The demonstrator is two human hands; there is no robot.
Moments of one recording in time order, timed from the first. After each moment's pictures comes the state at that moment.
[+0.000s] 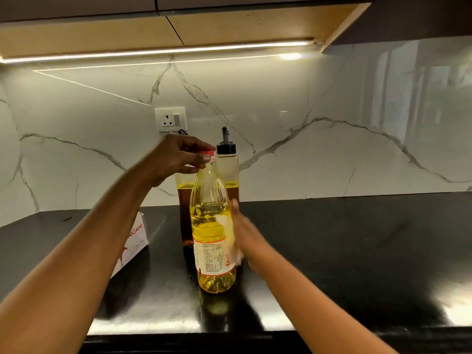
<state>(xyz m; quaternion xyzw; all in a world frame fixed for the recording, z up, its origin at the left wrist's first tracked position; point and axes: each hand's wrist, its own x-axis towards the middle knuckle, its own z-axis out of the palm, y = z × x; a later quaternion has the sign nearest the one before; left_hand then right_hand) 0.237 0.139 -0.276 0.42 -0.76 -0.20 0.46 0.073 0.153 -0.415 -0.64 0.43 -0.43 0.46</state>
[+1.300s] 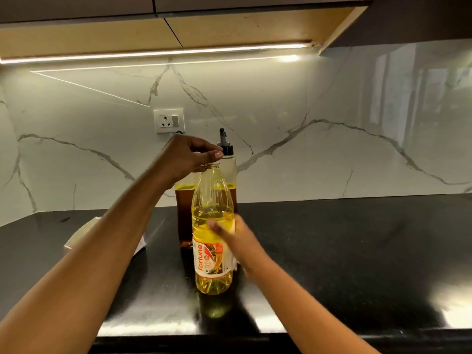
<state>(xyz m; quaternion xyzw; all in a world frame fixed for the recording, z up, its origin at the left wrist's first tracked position) 0.212 0.139 -0.280 0.41 -0.76 -0.13 0.49 0.072 0.155 -0.429 -0.64 0.38 -0.47 0.48</state>
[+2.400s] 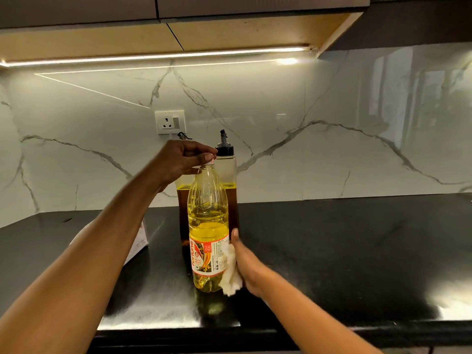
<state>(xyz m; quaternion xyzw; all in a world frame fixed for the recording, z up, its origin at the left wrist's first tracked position) 0.228 0.148 -0.283 0.40 -0.75 -0.20 0.49 0.065 0.149 -0.469 -0.55 0.36 -0.39 0.64</state>
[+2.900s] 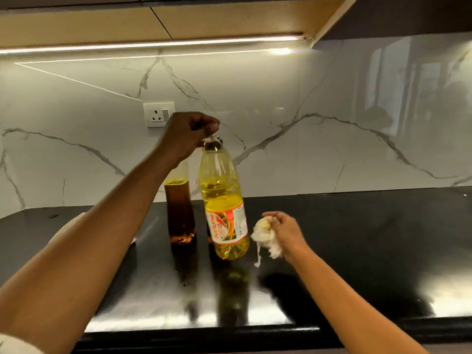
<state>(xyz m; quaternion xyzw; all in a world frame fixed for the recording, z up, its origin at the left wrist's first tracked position) 0.181 0.122 -0.263 0.38 -0.72 -0.11 0.57 -0.028 0.100 -0.457 -0.50 0.51 -0.55 0.43</state>
